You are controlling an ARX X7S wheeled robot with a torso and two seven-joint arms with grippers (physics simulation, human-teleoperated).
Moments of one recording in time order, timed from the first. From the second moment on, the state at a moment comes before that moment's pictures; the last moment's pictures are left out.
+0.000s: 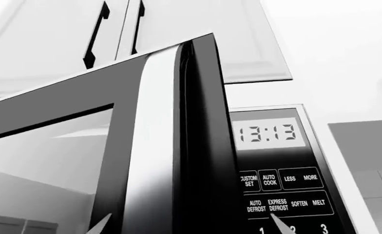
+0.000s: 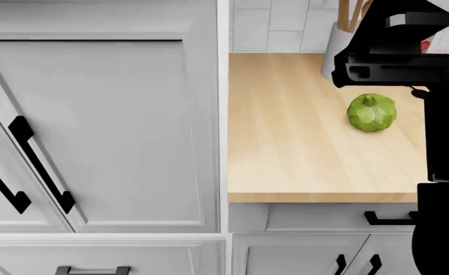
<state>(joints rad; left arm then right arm) -1.90 -0.48 -0.02 0.36 -0.70 -1.25 -0.27 0.89 0.55 -0.13 -0.98 0.90 0.74 0.81</state>
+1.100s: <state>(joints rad) -2.13 -0.50 0.07 0.30 -0.74 -1.21 -0.20 0.91 0.58 -0.16 -0.98 0.93 0.72 0.85</state>
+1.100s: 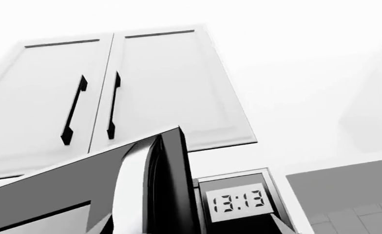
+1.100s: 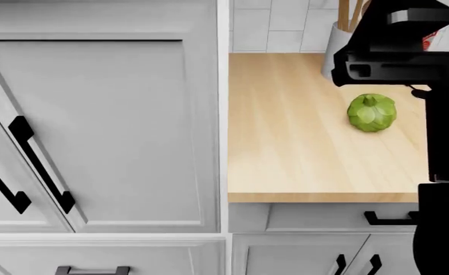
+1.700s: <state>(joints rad) -2.07 -0.27 0.16 0.32 -0.83 -1.23 -0.22 0.86 0.61 -0.12 -0.97 0.93 0.66 0.84</state>
